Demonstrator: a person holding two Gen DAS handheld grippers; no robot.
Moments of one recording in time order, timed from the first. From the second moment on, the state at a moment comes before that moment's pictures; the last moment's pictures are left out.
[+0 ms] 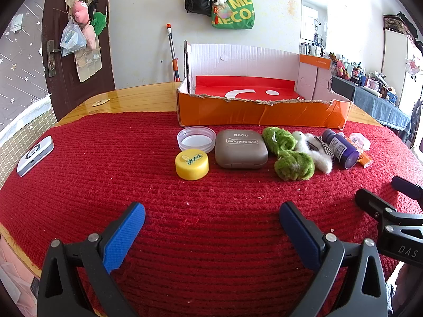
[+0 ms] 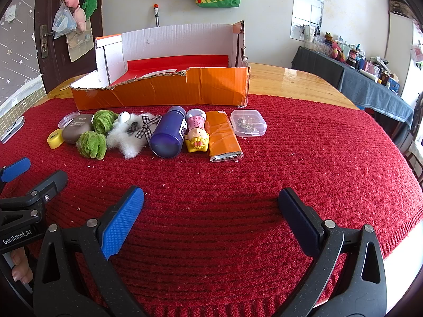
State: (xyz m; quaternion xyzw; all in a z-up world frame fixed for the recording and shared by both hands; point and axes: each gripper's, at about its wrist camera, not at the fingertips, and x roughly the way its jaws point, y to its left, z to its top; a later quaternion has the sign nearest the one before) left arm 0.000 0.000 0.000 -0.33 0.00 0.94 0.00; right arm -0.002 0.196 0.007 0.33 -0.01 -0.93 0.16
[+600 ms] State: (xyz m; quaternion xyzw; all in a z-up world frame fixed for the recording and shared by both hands) left arm 0.000 0.000 0.000 -0.33 0.00 0.94 0.00; right arm 0.000 0.195 0.008 0.33 -0.01 -0.93 0.16
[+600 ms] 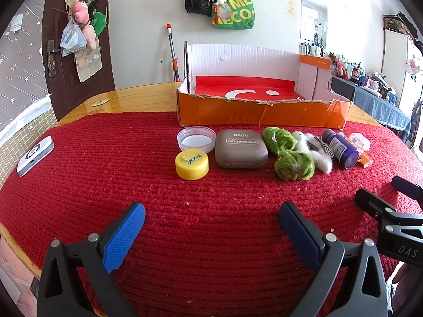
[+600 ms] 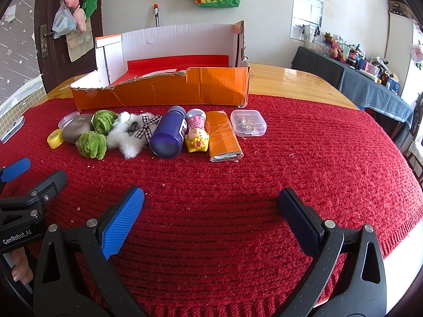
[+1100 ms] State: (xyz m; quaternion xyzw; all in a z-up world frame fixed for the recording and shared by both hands) left arm 0.000 0.000 0.000 -0.33 0.00 0.94 0.00; right arm 0.001 0.194 0.009 0.33 -0.01 -0.93 0.16
